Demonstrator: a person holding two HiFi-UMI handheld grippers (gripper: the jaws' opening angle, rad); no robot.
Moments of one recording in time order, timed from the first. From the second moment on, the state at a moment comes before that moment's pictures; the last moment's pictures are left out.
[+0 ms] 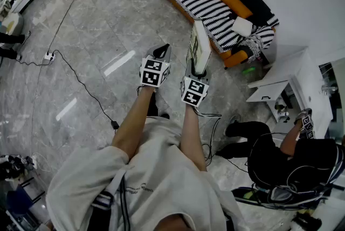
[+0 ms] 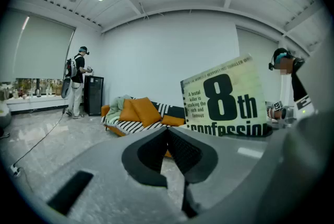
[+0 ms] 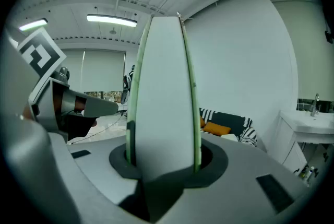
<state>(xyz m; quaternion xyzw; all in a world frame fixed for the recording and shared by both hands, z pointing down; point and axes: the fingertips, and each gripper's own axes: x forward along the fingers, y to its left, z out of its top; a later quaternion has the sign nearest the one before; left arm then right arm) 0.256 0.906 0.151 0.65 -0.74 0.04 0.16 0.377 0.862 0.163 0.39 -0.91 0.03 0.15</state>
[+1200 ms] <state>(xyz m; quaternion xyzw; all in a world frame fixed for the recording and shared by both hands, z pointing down) 0.025 0.700 0.162 0.67 -0.72 0.06 0.18 0.166 0.663 0.179 0.41 -0.89 0.07 0.17</state>
